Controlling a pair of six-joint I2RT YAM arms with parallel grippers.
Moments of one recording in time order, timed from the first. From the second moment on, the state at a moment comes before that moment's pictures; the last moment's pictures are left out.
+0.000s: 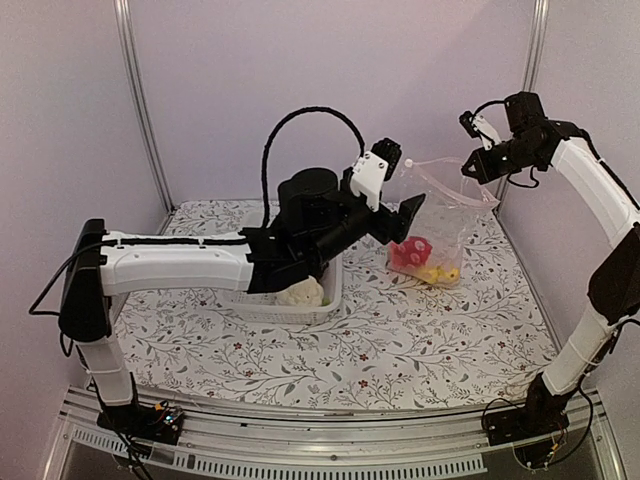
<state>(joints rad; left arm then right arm) -1.15 1.87 1.53 0.46 -0.32 0.16 0.18 1.66 1.84 -0.92 -0.28 -0.27</state>
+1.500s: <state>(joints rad) -0.59 1.87 1.37 -0.37 0.00 -0.39 0.16 1.41 1.39 -0.72 -0.61 -0.31</state>
